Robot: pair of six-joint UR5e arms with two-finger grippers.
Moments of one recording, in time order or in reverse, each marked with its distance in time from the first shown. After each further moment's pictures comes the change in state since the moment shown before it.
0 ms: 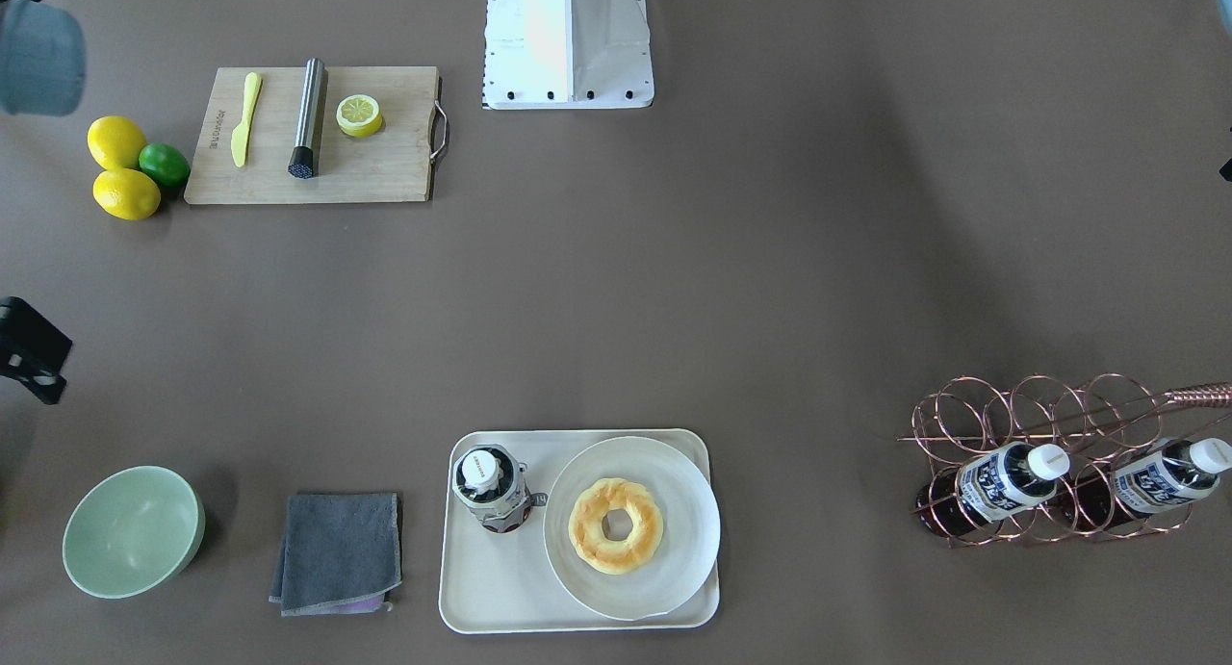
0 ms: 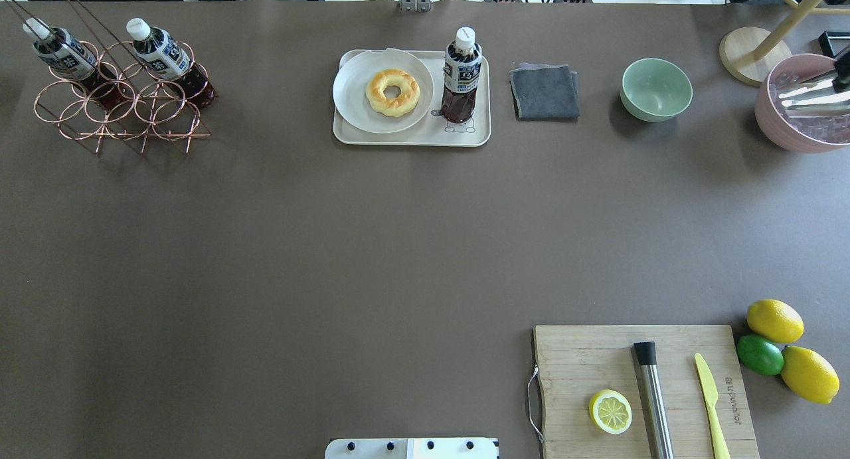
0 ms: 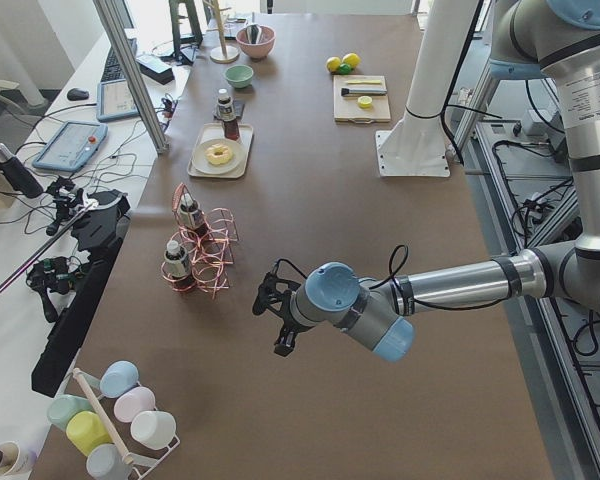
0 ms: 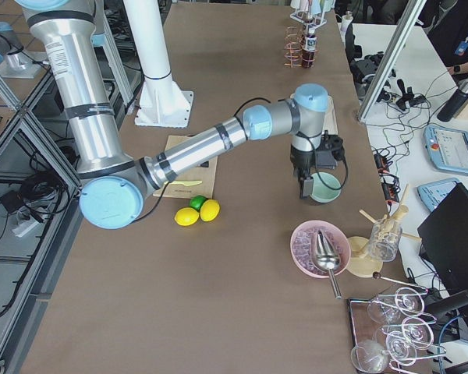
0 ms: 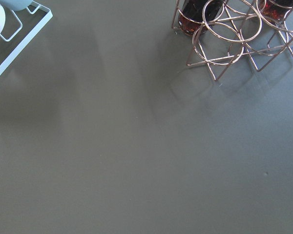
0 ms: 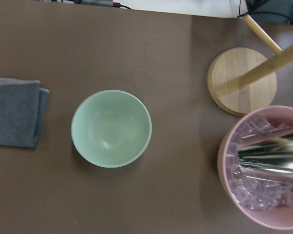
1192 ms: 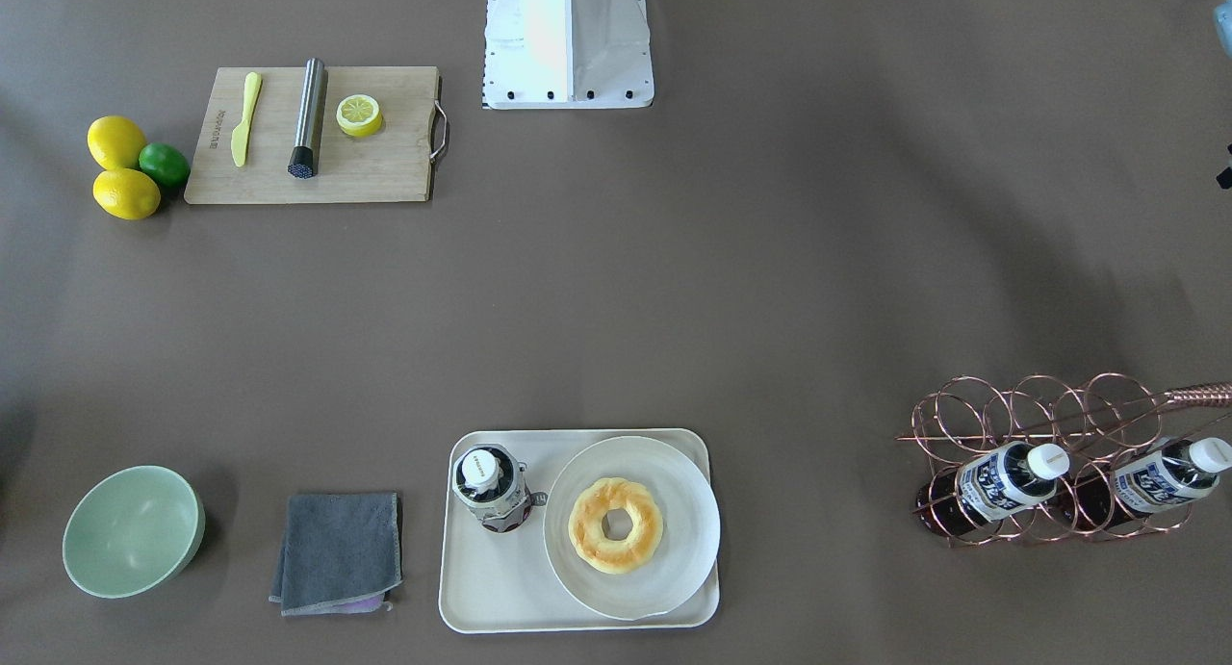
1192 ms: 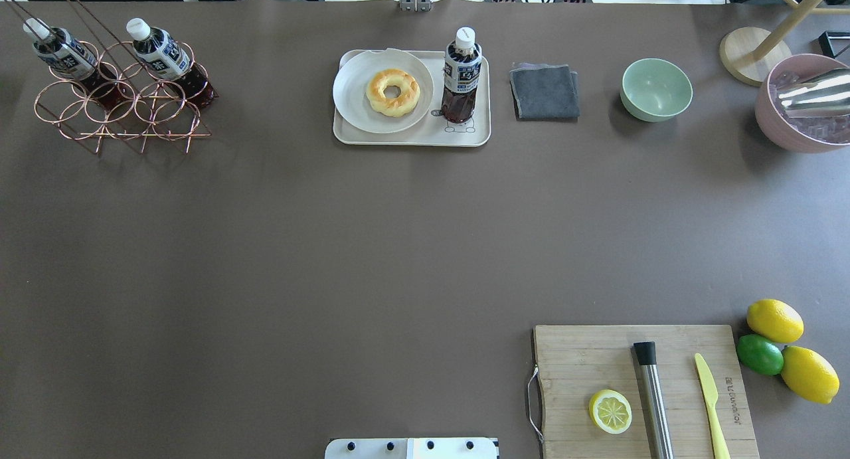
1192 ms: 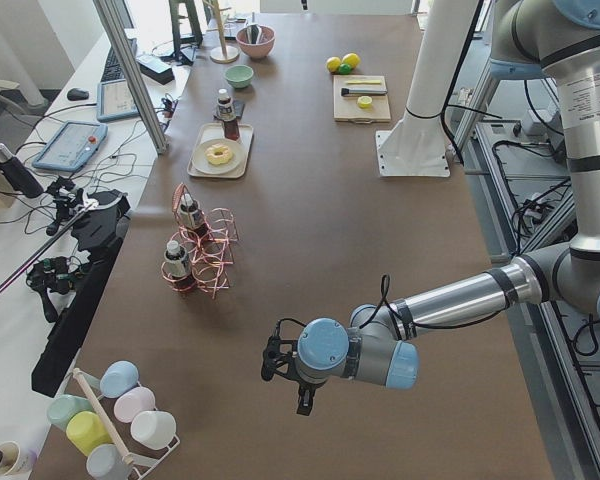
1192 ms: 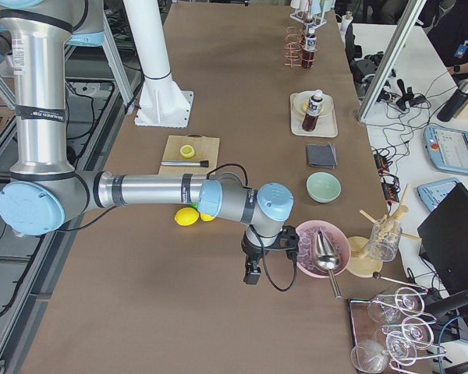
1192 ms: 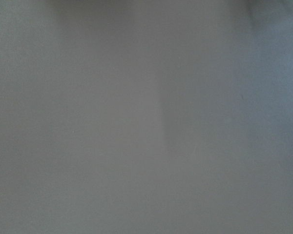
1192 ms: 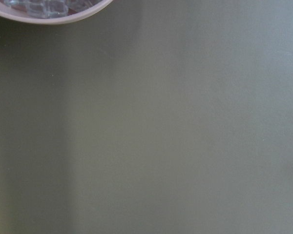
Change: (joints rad) left arm -0.036 -0.032 0.168 0.285 0.024 0.217; right arm 0.193 -0.293 -0.152 0.012 0.060 -0.352
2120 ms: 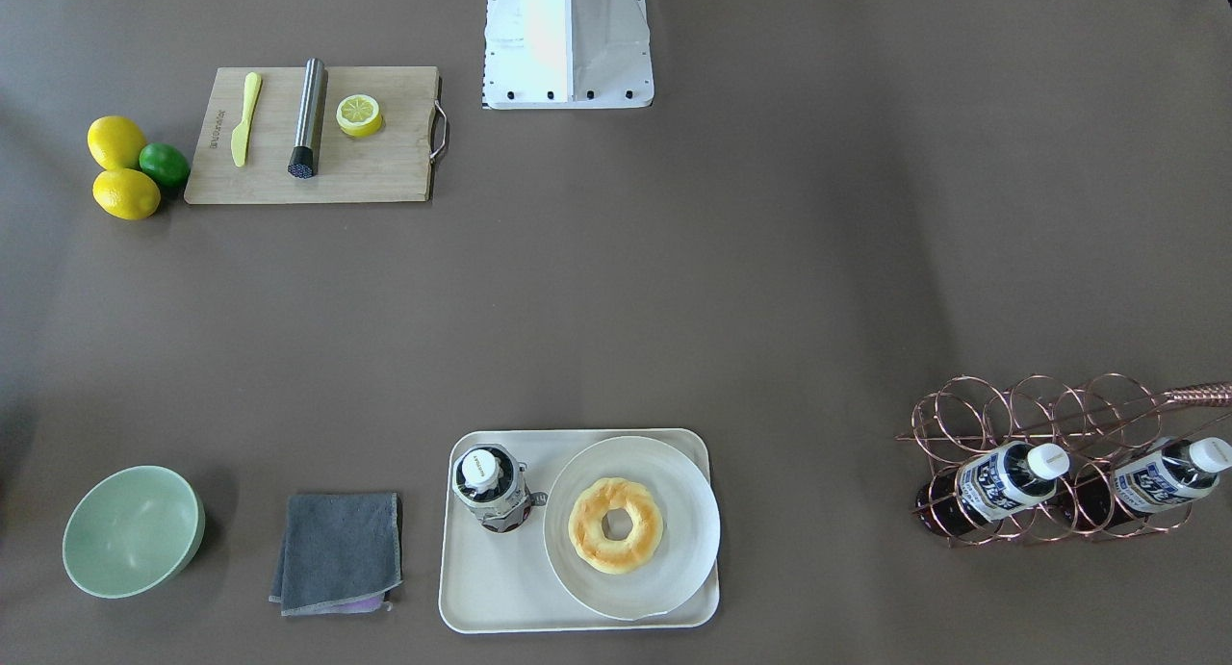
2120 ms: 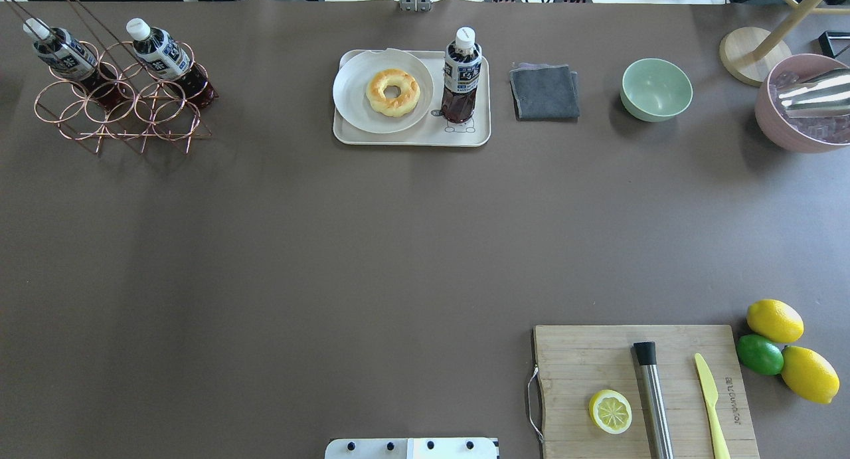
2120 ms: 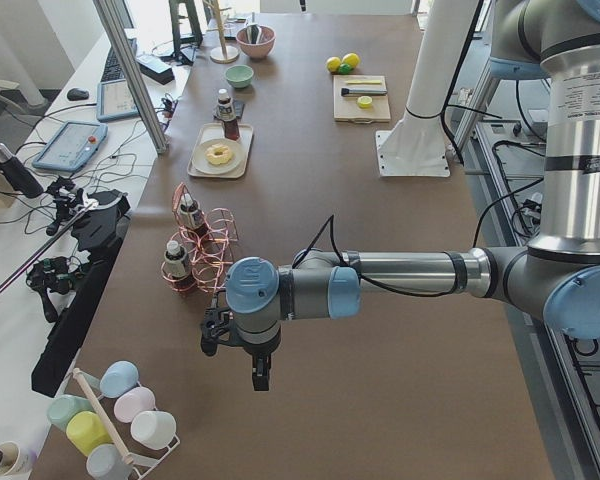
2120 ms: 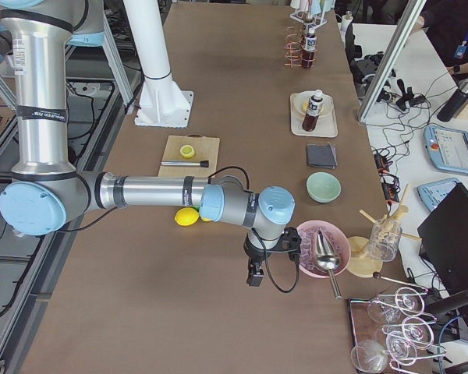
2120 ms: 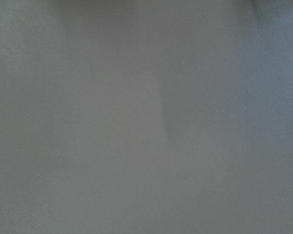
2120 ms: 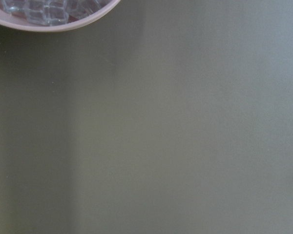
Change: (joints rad) left arm -0.109 -0.221 -0.141 0.570 0.094 0.035; right arm -0.003 0.007 -0.028 0.042 0.012 0.002
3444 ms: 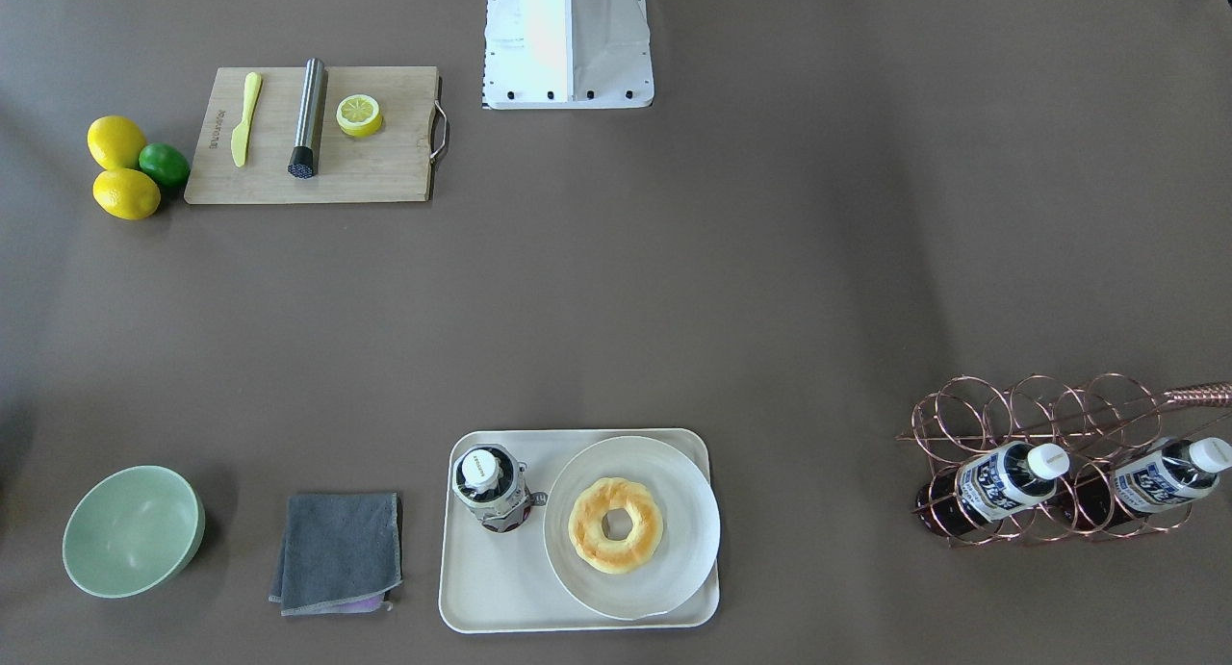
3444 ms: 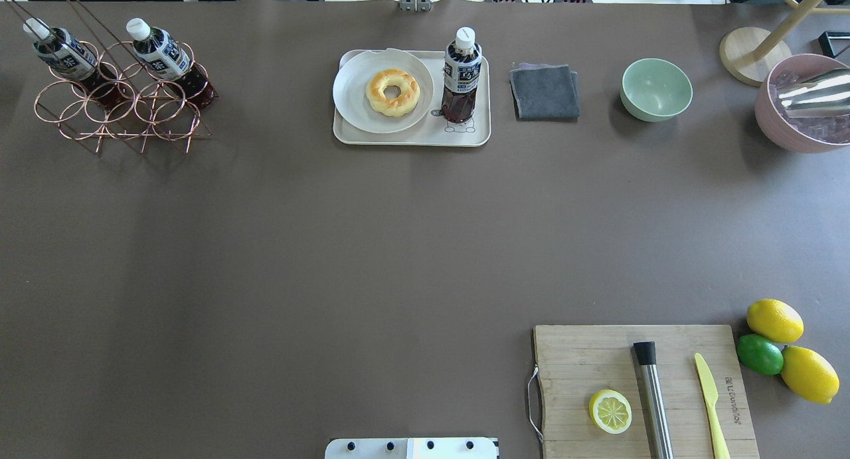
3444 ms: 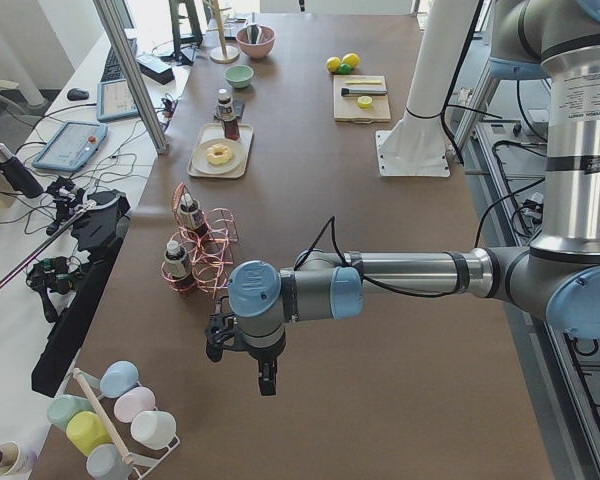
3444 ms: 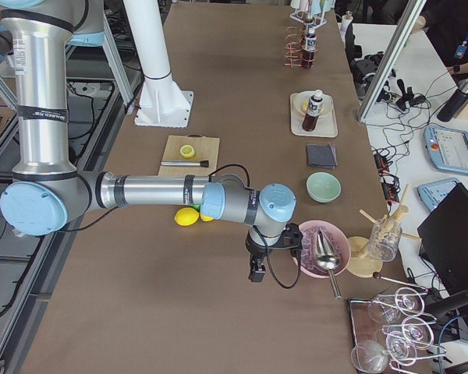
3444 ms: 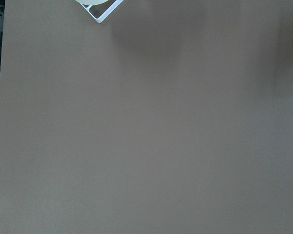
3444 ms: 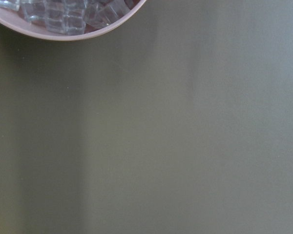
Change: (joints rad) left arm 0.001 0.011 -0.005 0.033 0.017 0.004; right arm -0.003 0.004 0.008 0.001 0.026 -0.001
